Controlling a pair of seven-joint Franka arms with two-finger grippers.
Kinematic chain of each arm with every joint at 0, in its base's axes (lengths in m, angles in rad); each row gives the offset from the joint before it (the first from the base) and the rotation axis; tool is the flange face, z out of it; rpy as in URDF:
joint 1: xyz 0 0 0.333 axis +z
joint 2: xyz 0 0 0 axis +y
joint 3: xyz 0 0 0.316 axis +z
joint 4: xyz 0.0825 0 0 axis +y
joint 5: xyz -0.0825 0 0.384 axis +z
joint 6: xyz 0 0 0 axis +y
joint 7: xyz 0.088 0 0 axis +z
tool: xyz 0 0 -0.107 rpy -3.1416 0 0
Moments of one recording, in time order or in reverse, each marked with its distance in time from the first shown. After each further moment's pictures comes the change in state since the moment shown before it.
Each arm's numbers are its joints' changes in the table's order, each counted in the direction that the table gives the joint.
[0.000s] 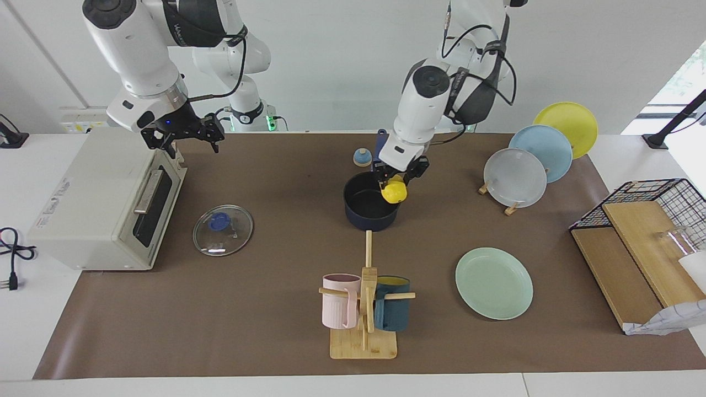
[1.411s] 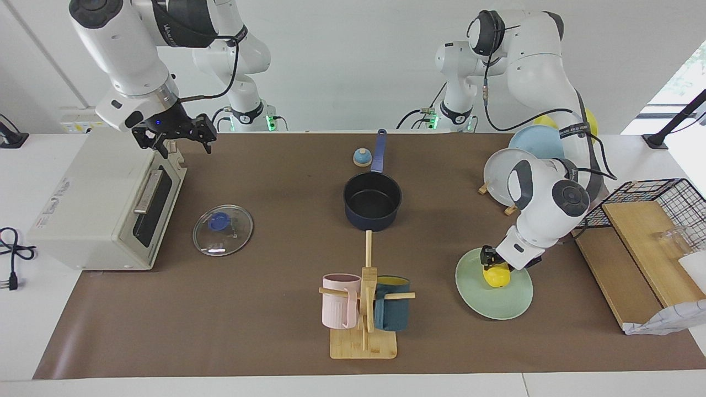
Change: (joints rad) left arm 0.404 0.420 -0.007 -0.214 0.103 -0.197 -0.664; right arm -0.024 0.006 0.001 -0.006 0.000 0.000 0.000
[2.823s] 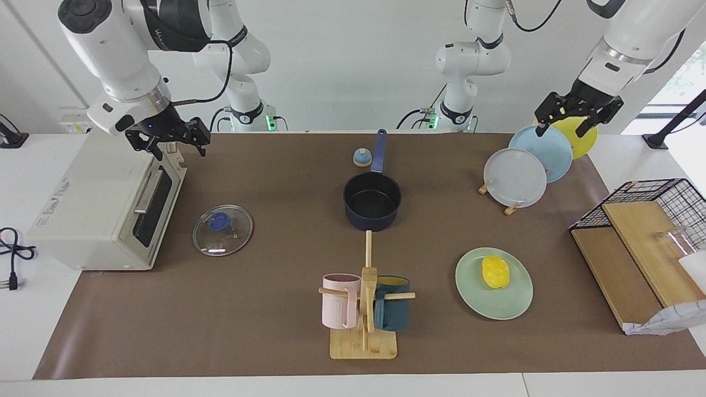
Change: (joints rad) left arm 0.069 -0.635 0.032 0.015 0.001 0.655 0.035; right arm -0.019 0.010 -0.008 0.000 0.004 -0.007 -0.001
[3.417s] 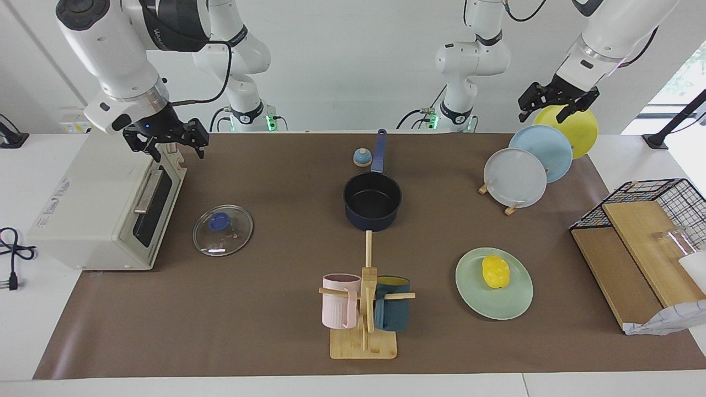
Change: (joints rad) left arm -0.005 -0.059 -0.007 0.133 0.000 0.007 0.019; right arm -0.002 0.000 -0.003 -0.003 0.001 -0.024 -0.040
